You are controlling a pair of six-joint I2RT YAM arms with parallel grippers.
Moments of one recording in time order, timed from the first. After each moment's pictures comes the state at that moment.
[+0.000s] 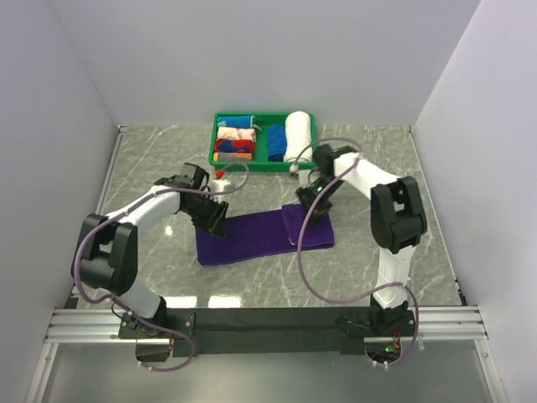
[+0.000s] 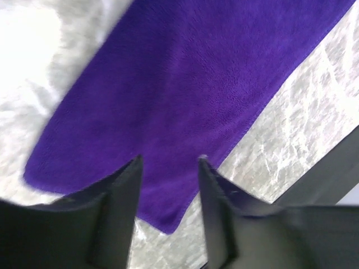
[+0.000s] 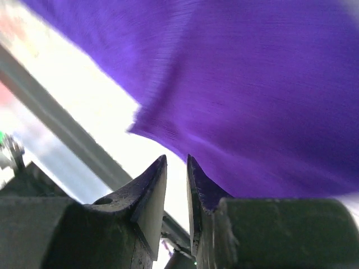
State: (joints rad) left arm -0.28 1.55 1.00 -0.67 0.48 0.20; right arm 0.38 1.98 1.45 -1.09 -0.56 -0.27
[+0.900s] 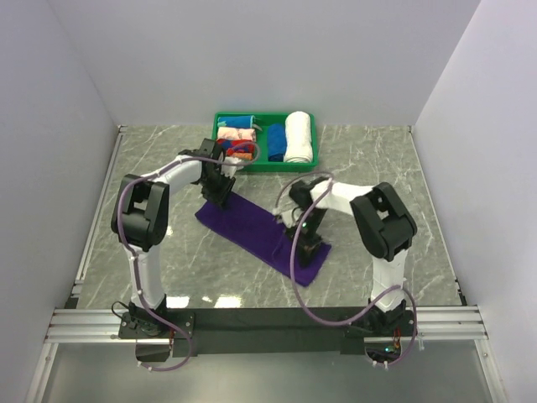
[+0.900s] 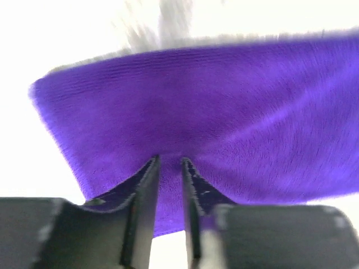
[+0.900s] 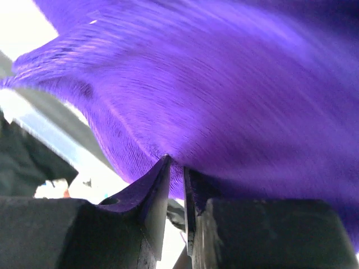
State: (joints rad) left arm -0.31 1.99 1.42 -0.71 0.25 0.21; right arm 0.52 1.96 1.22 -1.02 -0.51 -0.22
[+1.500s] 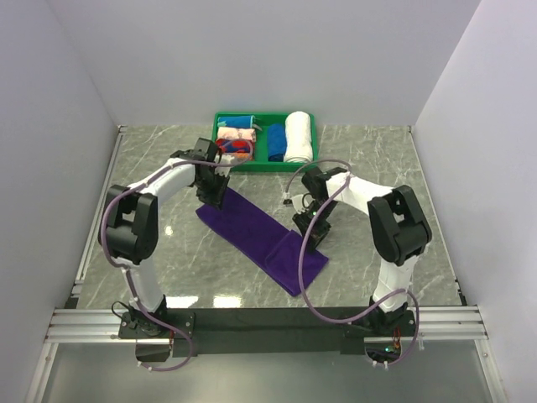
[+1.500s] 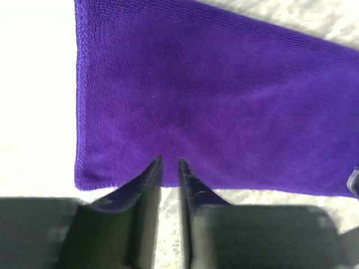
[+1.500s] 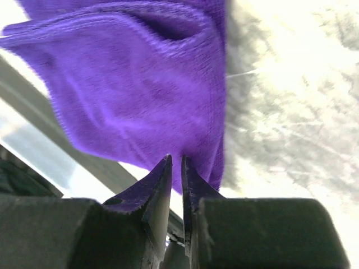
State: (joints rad) left arm -0.32 1.85 1.37 -0.75 0.21 0.06; right arm 0.46 1.86 1.23 -1.03 -0.48 -0.28
